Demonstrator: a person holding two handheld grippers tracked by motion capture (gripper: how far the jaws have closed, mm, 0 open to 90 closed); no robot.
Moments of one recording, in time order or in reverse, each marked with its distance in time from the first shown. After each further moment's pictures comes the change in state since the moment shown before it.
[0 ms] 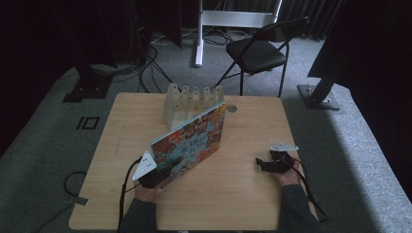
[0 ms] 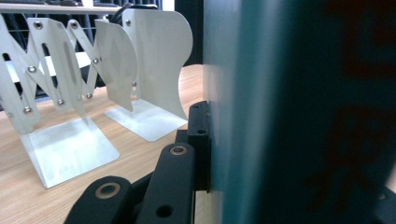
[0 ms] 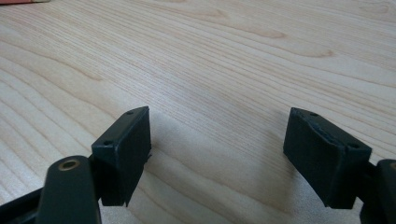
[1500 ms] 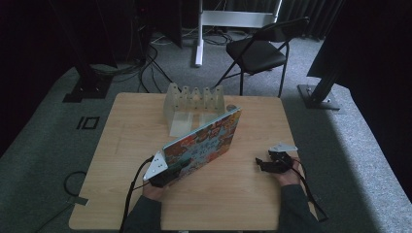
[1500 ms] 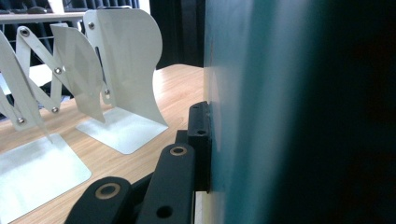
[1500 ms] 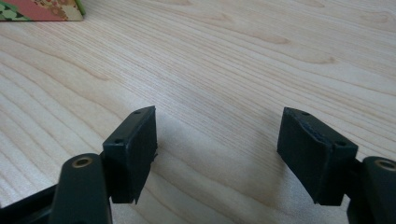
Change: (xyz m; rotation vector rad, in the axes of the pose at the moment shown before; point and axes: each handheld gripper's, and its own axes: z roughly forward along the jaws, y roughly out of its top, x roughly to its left) left arm -0.011 -0.001 0.025 0.010 -0.074 0.085; right arm 0.004 0.001 -0.001 -0.003 -0.008 -0.027
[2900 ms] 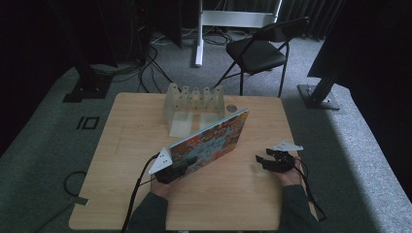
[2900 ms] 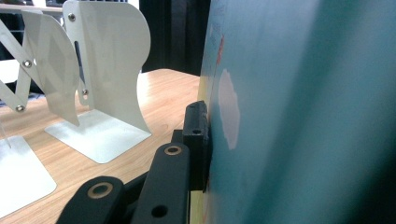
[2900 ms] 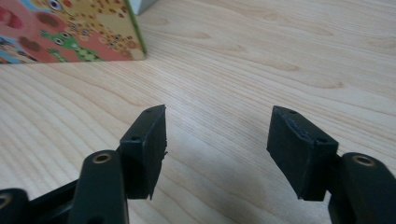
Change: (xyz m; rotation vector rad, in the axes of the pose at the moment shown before) left arm 0.004 -0.007 0.024 -0.037 -0.064 -0.067; right arm -0.001 0.006 -0.013 -0.079 0.080 0.029
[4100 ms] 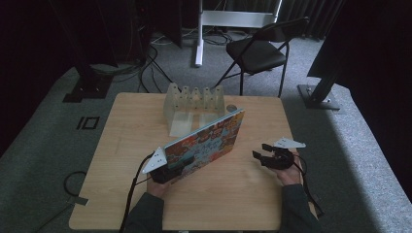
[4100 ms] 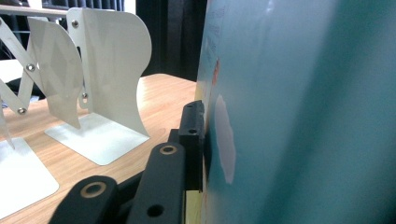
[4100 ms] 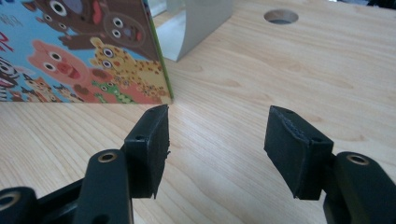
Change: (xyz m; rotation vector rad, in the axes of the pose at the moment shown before) left arm 0.005 0.004 -0.011 -0.026 -0.022 -0.032; right arm 0.011 0.022 -0.014 -0.098 0.089 -0.013
